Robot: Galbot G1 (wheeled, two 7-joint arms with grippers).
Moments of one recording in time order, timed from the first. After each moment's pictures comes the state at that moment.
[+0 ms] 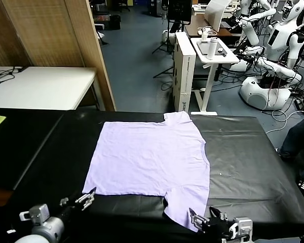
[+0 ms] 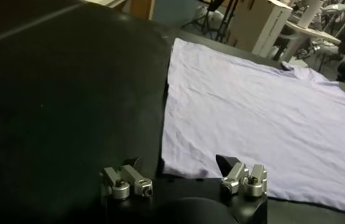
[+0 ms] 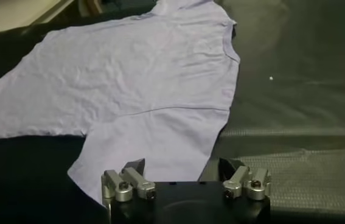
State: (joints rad) left arm 1.73 -1.11 -0.70 -2.17 -0.83 0.50 -0.19; right arm -1.79 1.24 0.48 2.37 0.57 -0.71 0.24
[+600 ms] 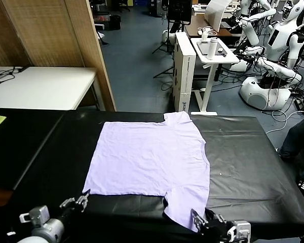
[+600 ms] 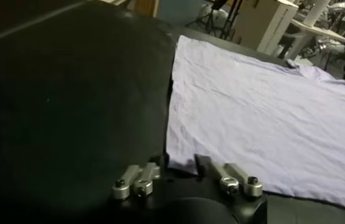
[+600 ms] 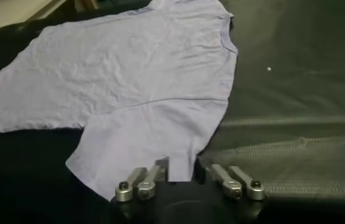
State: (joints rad) left arm 1.73 -1.12 -0.69 -2.17 -0.83 0.51 -0.19; right arm -1.86 1.23 0.53 2.42 0.57 -0.69 0.25
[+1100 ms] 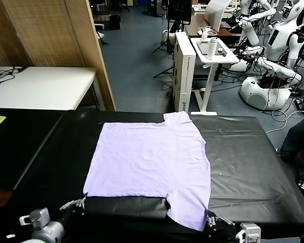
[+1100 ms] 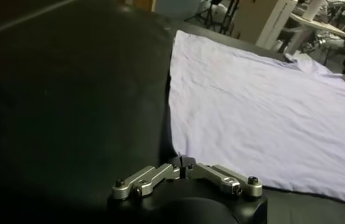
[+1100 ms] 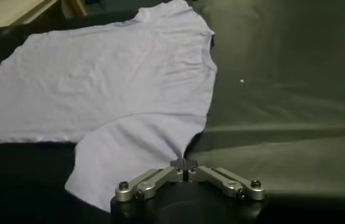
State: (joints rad) left arm 1.81 -1.13 -0.71 -2.24 -0.83 0.51 -0.27; right arm -2.00 1.23 0.59 2.54 0.55 -0.71 0.28
